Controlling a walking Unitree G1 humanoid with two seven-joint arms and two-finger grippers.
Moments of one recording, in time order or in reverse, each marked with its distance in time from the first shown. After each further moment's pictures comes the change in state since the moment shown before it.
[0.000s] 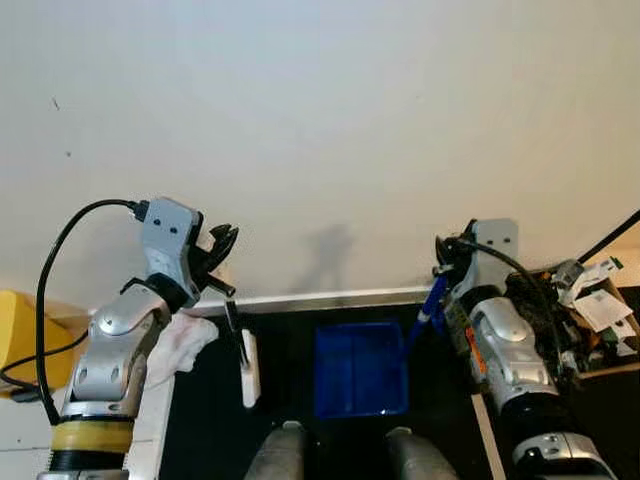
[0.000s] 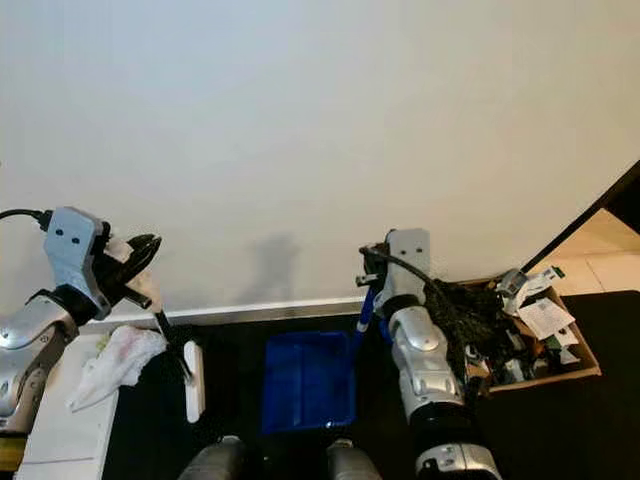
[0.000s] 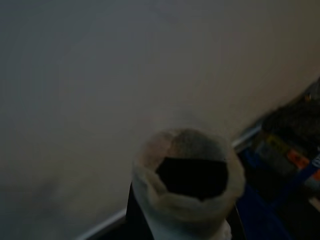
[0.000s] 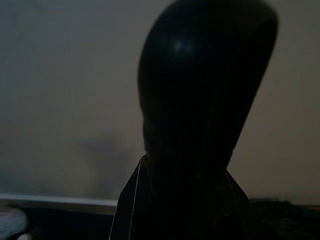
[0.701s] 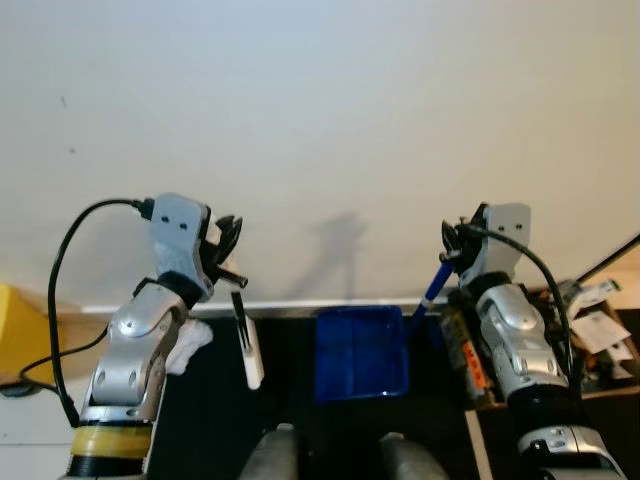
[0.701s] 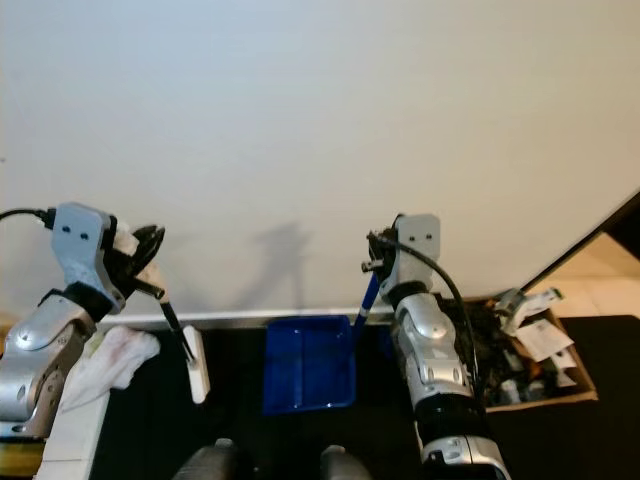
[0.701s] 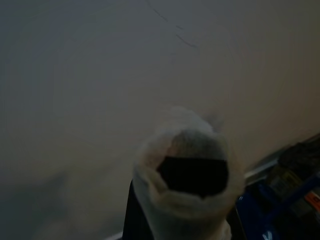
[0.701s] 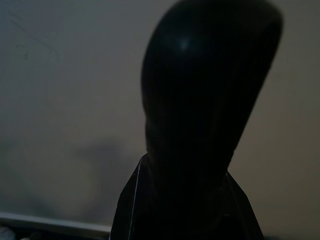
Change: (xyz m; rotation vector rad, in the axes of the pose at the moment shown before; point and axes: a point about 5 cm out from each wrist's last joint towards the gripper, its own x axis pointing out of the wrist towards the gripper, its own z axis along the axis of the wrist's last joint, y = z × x) left arm 0.007 -0.024 0.014 -0.030 -0.090 0.088; right arm 0.005 -0.020 0.028 -0.022 -0.072 -0.021
